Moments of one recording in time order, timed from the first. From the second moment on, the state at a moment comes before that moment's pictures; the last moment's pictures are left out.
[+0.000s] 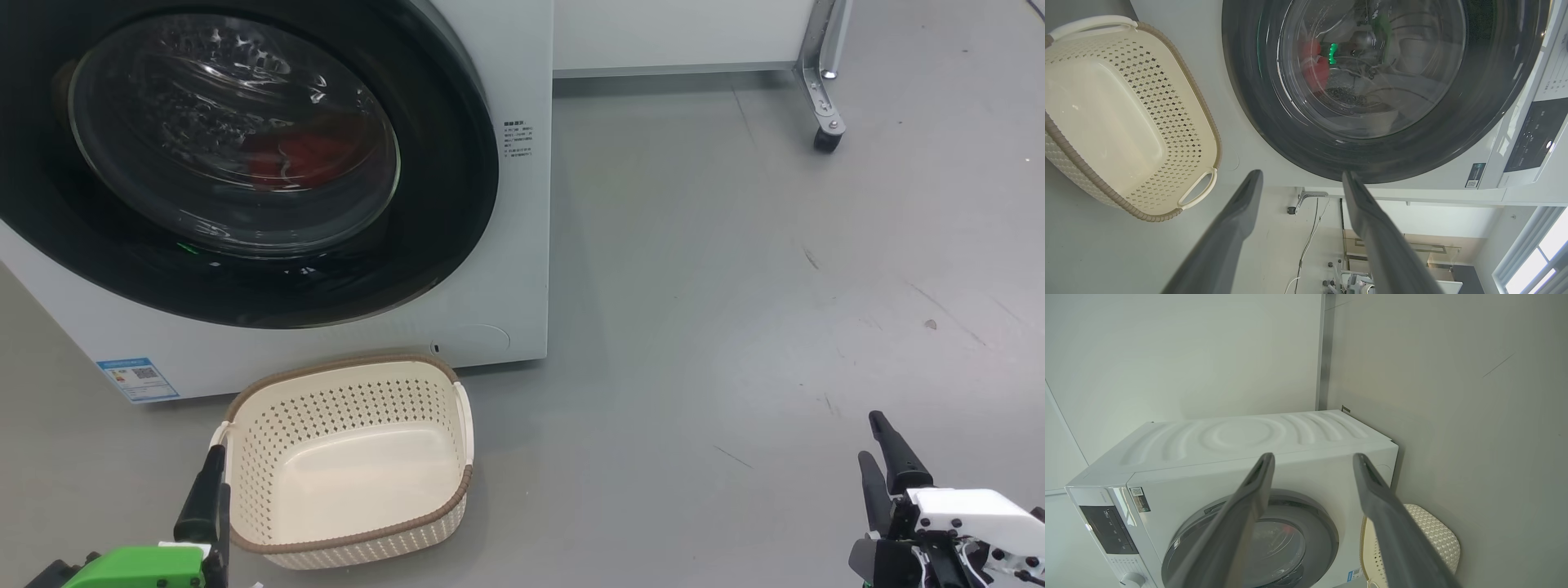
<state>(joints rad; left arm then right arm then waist) -0.01 0.01 0.07 0.34 -1.60 -0.13 0.09 0.00 -0.01 -0.11 0.34 1.61 0.12 0.09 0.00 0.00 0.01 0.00</state>
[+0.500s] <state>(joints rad) -0.03 0.02 0.04 0.33 -1.55 -0.13 0.04 -0.05 -0.04 -0.07 0.33 1.53 0.12 0.06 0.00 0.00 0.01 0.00</state>
